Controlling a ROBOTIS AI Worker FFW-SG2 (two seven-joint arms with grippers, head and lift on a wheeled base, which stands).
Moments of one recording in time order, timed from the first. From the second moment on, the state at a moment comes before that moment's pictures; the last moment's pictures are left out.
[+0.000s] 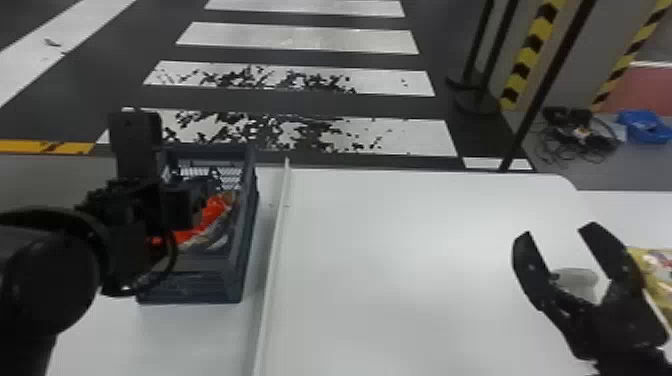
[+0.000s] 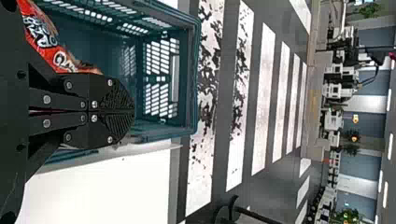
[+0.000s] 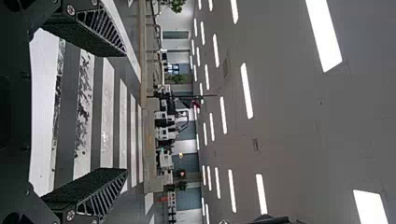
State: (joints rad) left arm -0.07 0.21 -0.01 -2.10 0.50 1.11 0.29; right arm 0.58 -0.27 -0.10 -1.91 -0.41 -0.44 0.26
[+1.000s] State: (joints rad) left arm -0.15 0.23 0.02 -1.96 0.45 1.12 0.24; right arm 0.59 -0.27 -0.11 -1.91 -0.41 -0.46 0.26
